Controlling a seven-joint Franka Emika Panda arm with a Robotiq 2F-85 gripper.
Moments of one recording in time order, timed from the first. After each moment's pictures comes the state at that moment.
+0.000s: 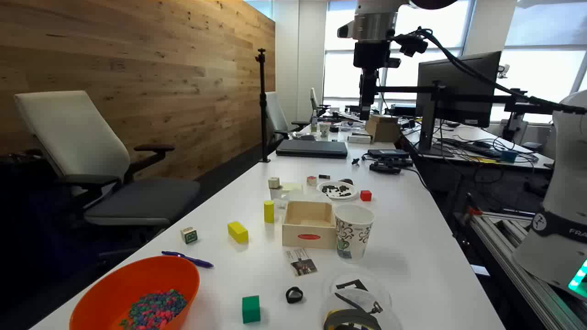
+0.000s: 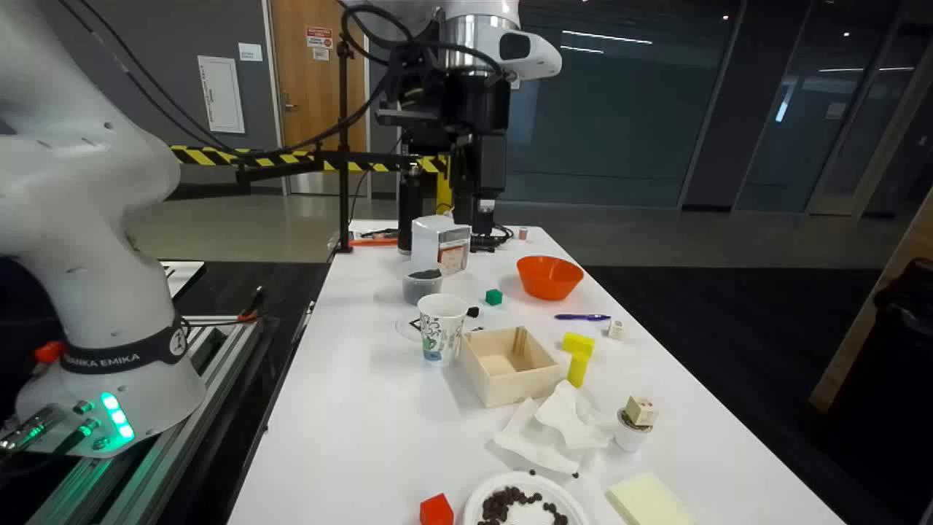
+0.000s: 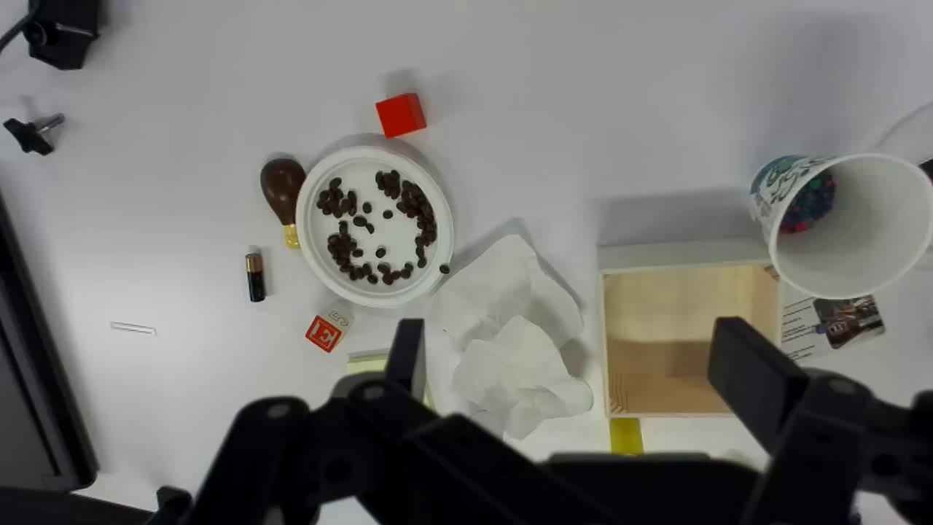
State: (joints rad) arm -0.08 -0.36 0.03 -2.33 -0.24 2.01 -0.01
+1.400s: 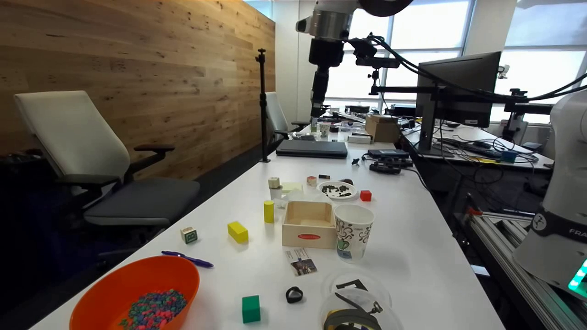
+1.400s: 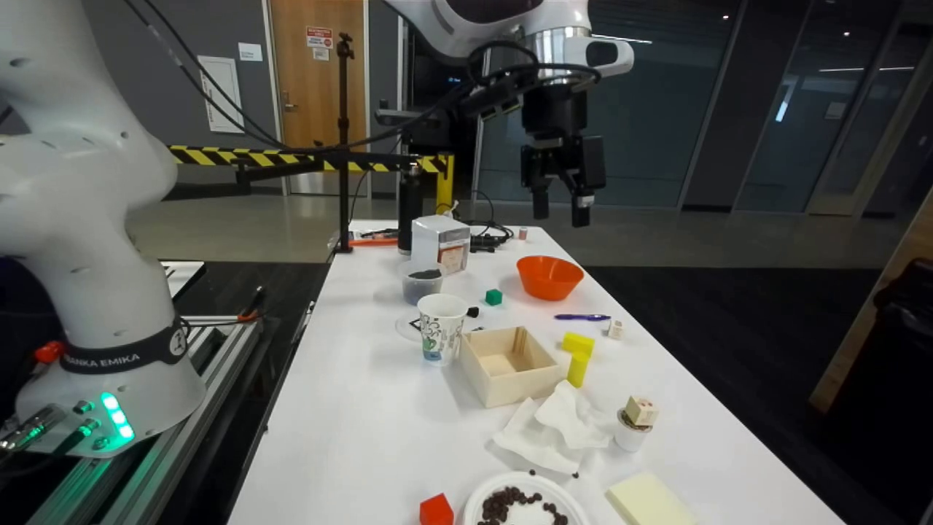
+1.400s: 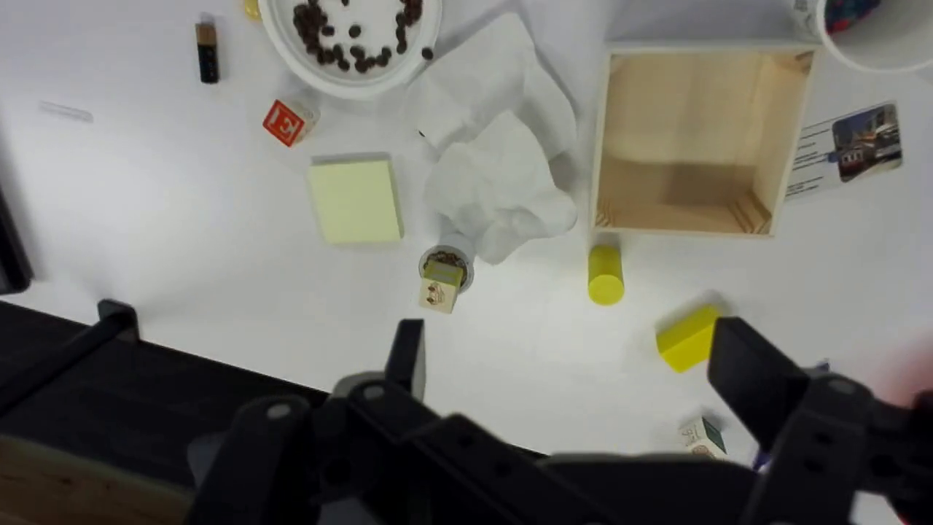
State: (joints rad) arm -0.04 -0.09 0.02 -2.09 -0.23 2.18 -0.08
